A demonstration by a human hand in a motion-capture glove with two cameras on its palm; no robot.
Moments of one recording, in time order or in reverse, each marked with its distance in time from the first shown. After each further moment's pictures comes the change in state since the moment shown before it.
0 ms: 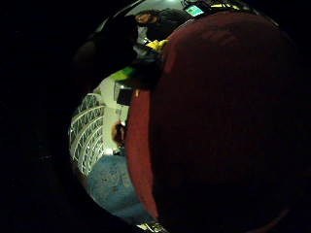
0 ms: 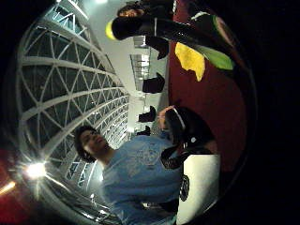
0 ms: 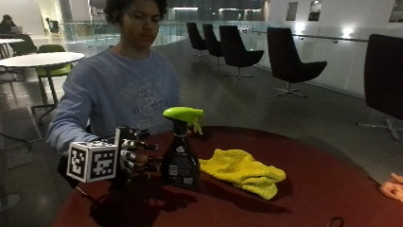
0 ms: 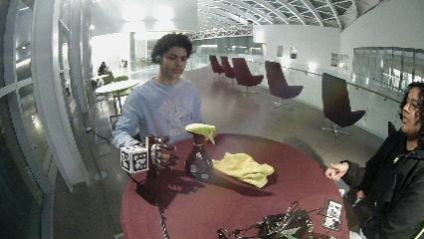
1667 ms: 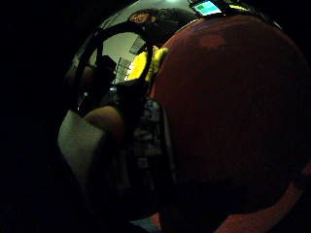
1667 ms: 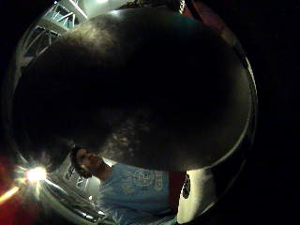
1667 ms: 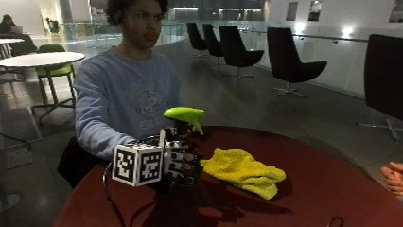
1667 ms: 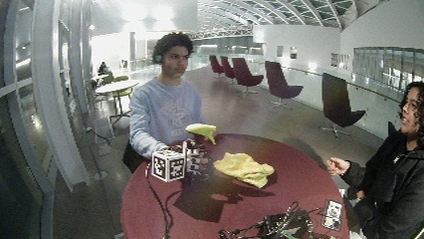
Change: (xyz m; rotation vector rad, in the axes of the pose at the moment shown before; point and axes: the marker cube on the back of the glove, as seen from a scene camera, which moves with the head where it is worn) arm -0.009 -0.115 0.044 0.008 0.009 -0.009
